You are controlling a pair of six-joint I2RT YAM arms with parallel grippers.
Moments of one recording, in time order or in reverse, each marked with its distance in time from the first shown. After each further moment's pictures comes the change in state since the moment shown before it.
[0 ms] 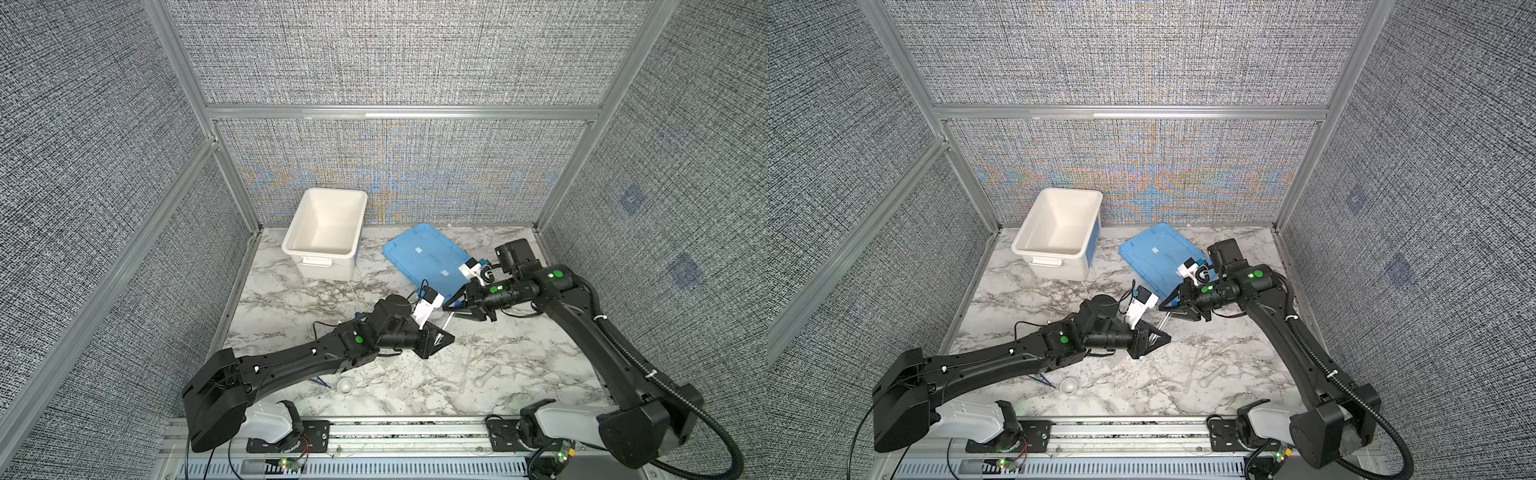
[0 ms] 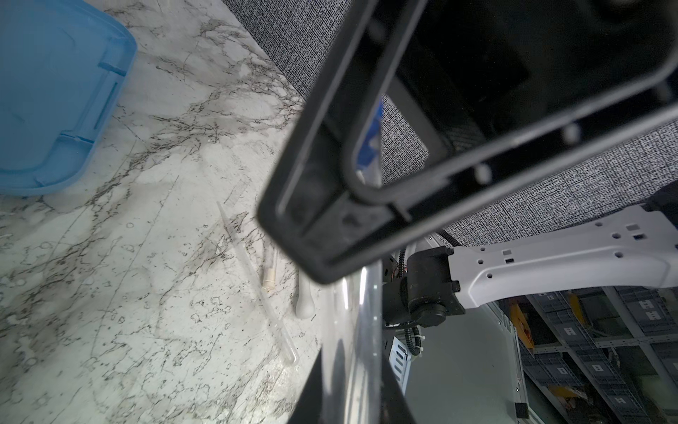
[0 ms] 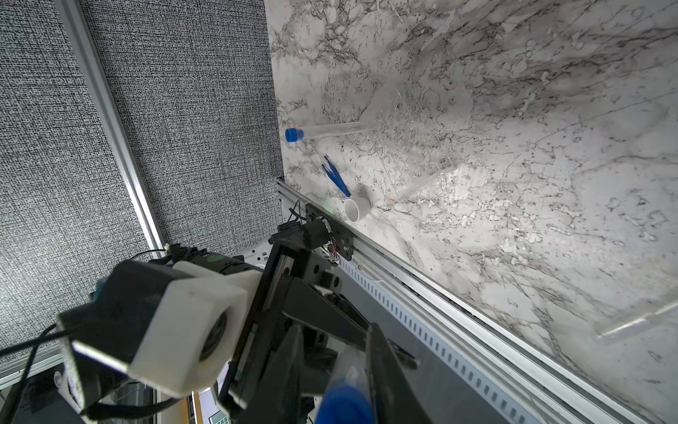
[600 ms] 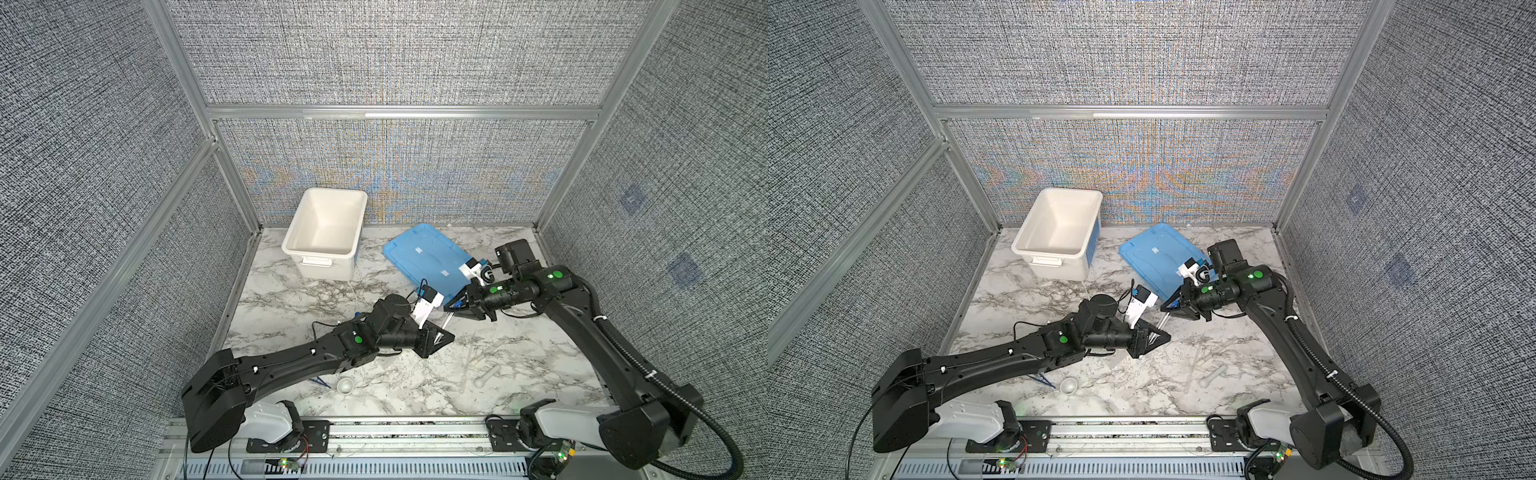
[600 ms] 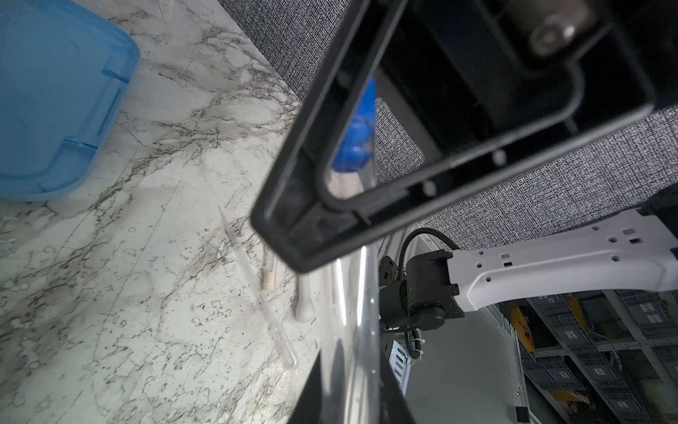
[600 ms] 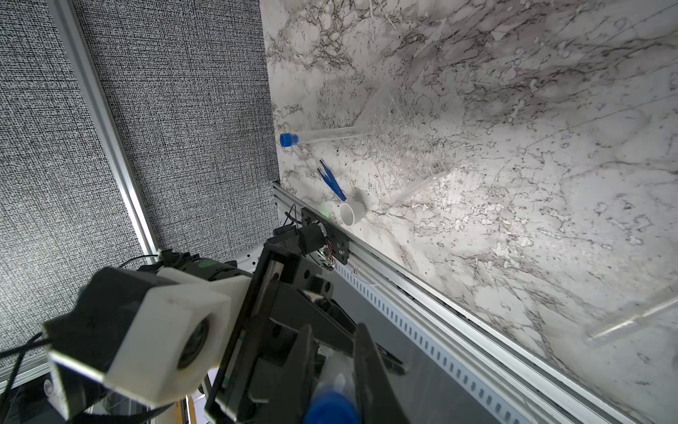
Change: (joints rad) left arm 0.000 -0.004 -0.001 0.003 -0.004 -0.001; right arm 0.000 -0.005 -0.010 0.012 0.019 0.005
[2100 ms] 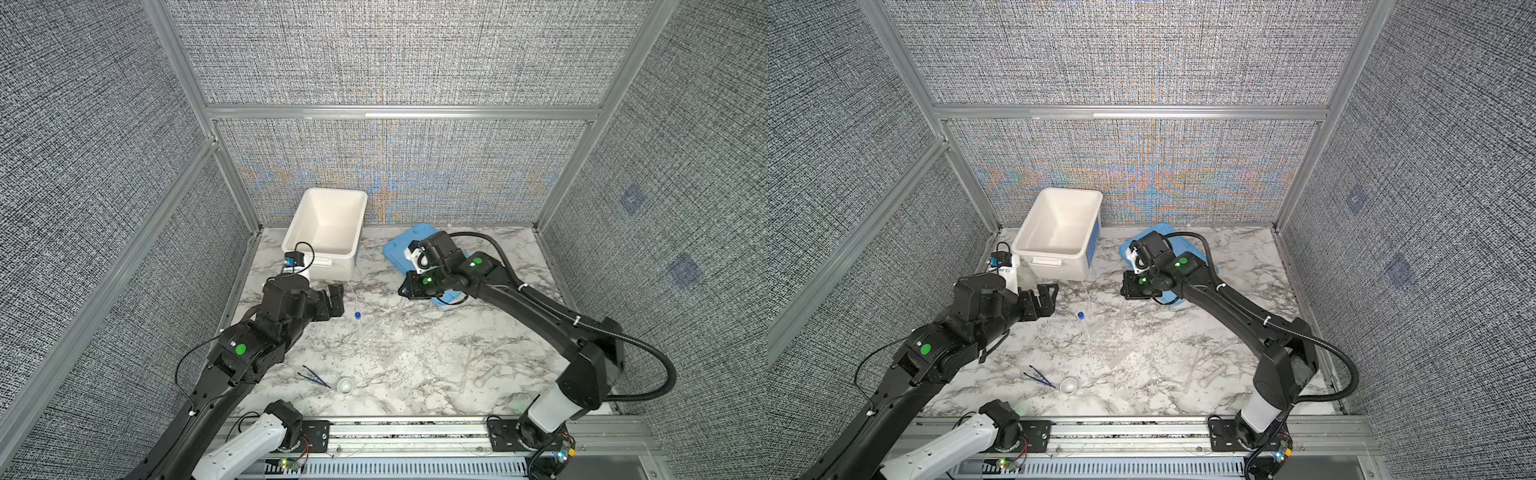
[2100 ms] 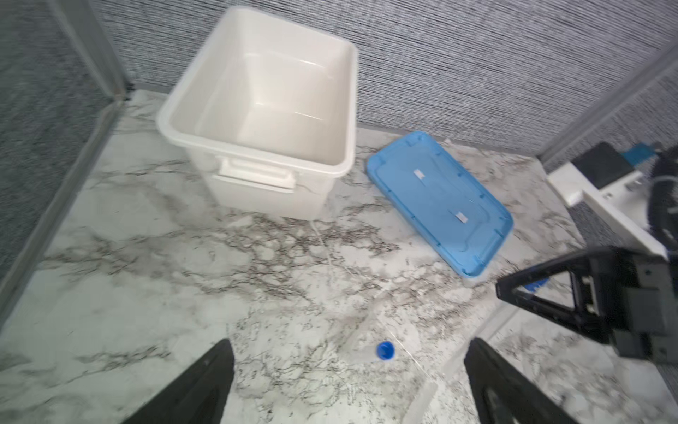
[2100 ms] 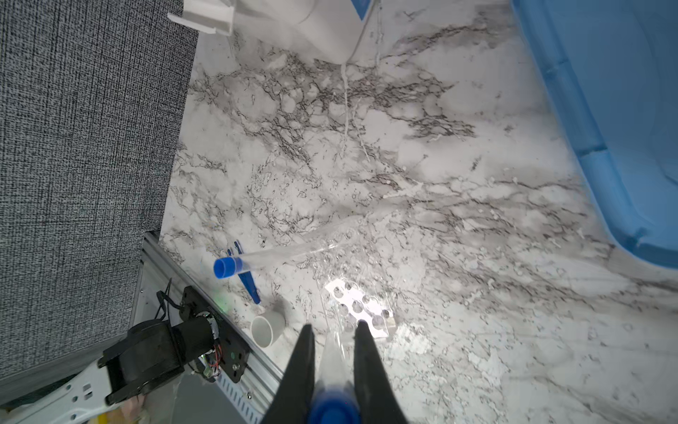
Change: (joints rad) left arm 0.534 -0.517 0.235 -0.954 -0.639 0.133; right arm 0.388 0.398 0.285 0.273 0.583 -0.082
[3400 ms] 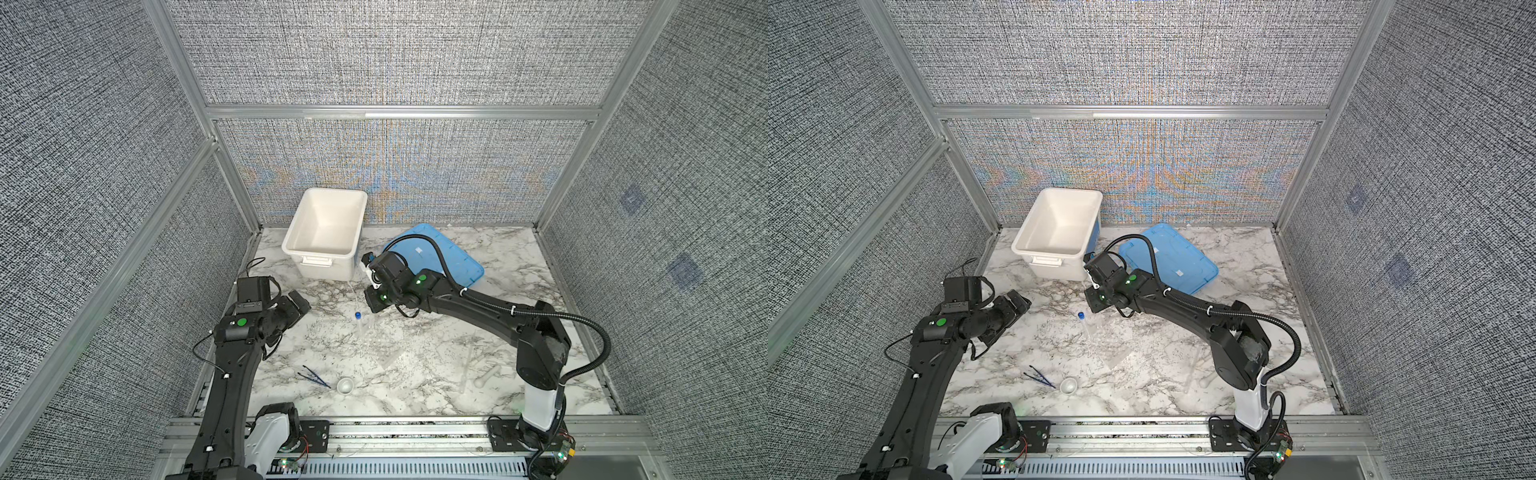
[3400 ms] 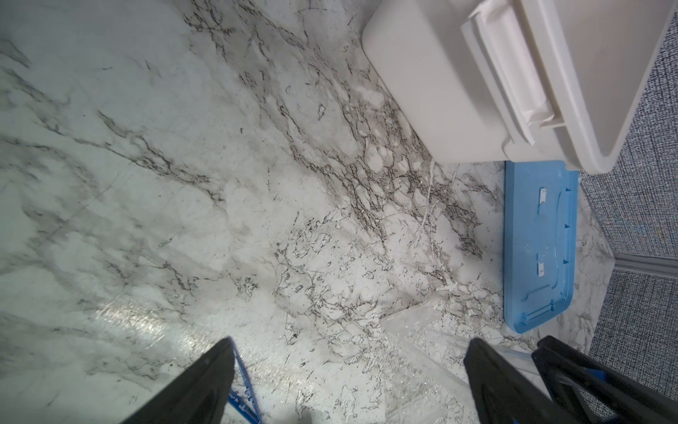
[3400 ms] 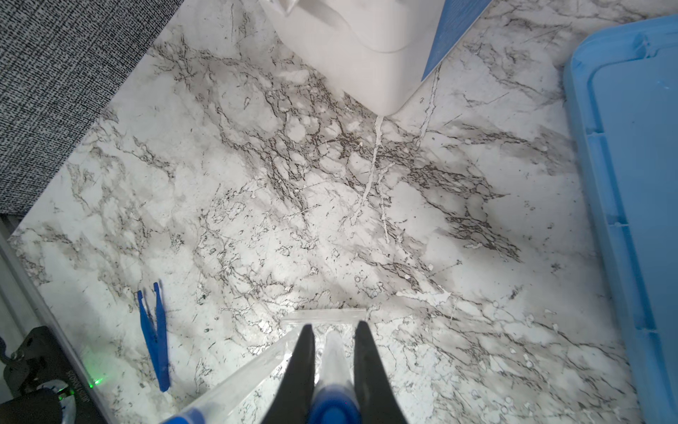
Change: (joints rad) left arm 0.603 0.110 -0.219 -0.040 0.451 -0.194; right arm 0.195 0.230 0.061 0.221 0.288 -0.209
